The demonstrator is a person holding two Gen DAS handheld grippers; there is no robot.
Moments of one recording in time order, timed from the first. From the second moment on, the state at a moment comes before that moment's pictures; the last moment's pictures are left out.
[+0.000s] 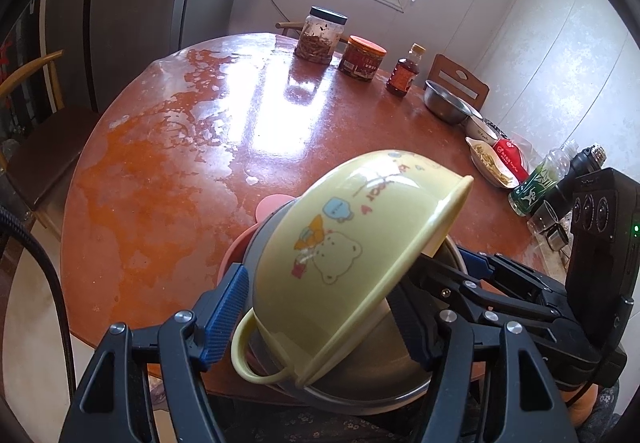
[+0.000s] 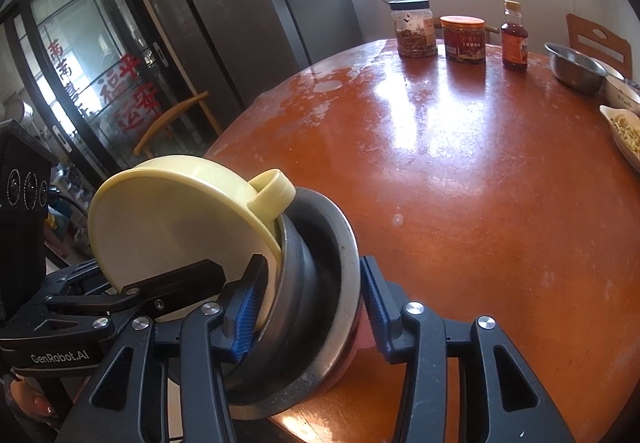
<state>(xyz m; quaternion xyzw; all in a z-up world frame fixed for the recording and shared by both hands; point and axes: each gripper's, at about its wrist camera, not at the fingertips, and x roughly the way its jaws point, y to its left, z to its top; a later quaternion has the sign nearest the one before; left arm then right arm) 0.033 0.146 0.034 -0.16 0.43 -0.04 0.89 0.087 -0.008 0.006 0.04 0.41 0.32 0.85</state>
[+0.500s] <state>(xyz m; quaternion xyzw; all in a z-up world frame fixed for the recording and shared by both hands) 0.031 0.140 0.041 -0.15 0.43 -0.04 0.89 0.084 -0.029 0.012 0.06 0.41 0.32 0.85</state>
